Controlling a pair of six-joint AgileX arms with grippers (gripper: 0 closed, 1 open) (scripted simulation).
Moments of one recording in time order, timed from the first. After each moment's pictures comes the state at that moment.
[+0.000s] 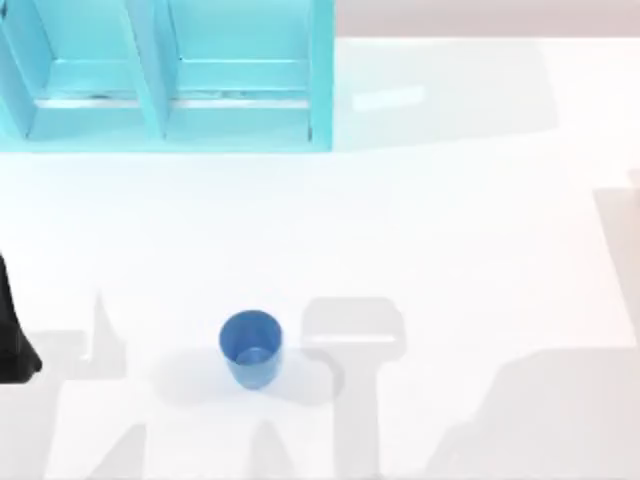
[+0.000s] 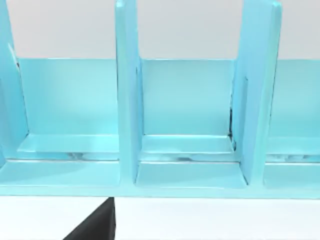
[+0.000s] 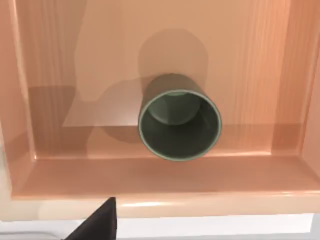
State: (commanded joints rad) left arm 0.00 0.00 0.00 0.00 0.00 0.00; right arm -0.56 1.63 1.63 -1.53 0.03 -0.56
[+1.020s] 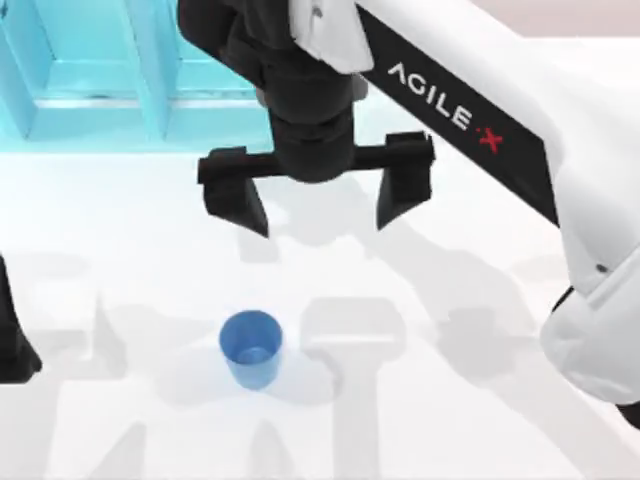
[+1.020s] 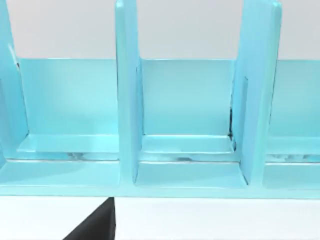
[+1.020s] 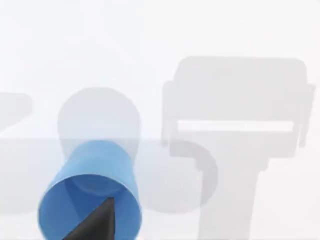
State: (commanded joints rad) left arm 0.00 0.00 0.00 0.00 0.00 0.00; right arm 0.80 2.53 2.69 -1.74 0.09 0.78
